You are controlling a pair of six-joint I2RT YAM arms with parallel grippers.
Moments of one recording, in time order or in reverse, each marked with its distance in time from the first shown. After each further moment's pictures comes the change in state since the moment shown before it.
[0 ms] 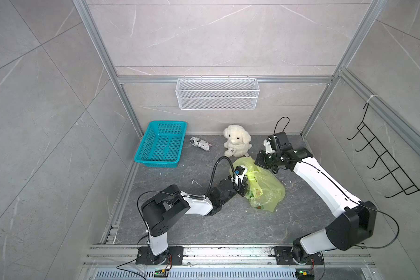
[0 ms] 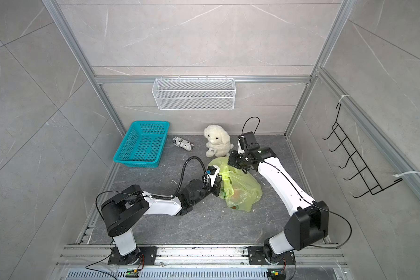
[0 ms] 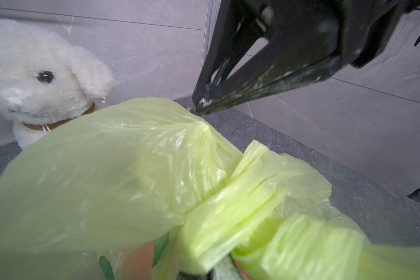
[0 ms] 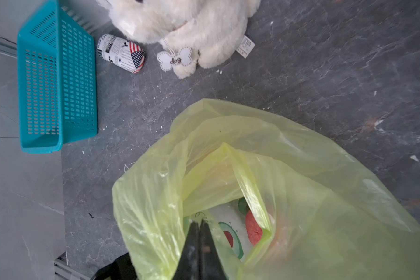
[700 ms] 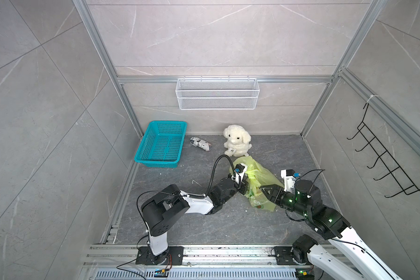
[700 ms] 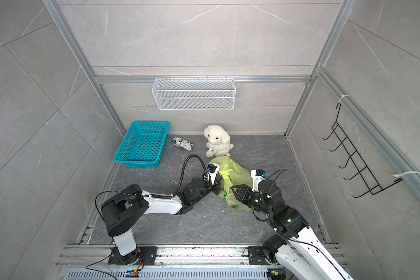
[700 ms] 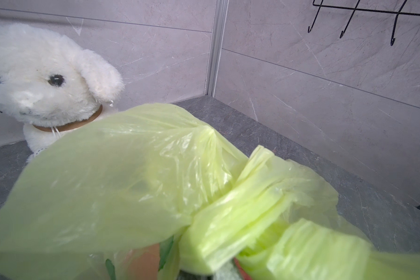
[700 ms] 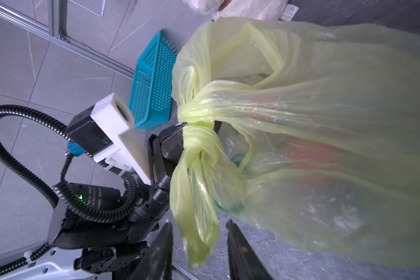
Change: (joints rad) left arm 0.004 0.000 0.027 -0.024 -0.024 -0.012; right arm 0.185 -0.890 -0.714 0.313 0.041 0.301
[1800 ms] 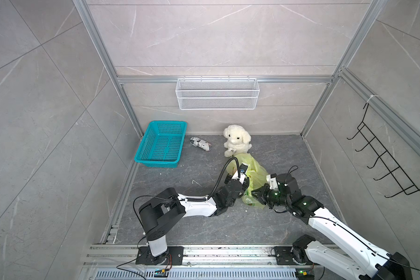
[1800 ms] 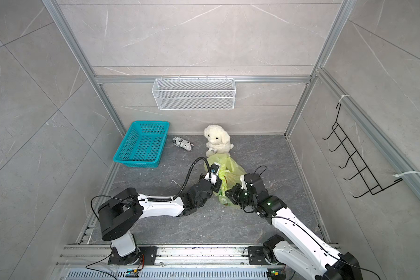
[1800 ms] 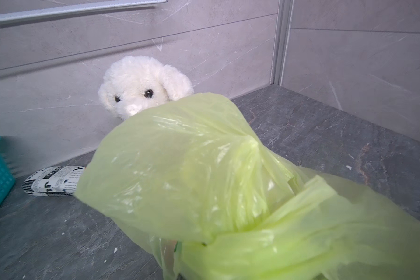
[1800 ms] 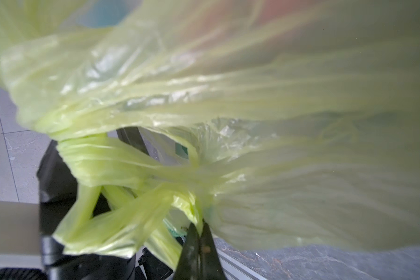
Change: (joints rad) left arm -0.069 -0.043 0.072 -0.198 -0.409 0.117; right arm -0.029 0.309 -0.102 0.202 -0.243 0.285
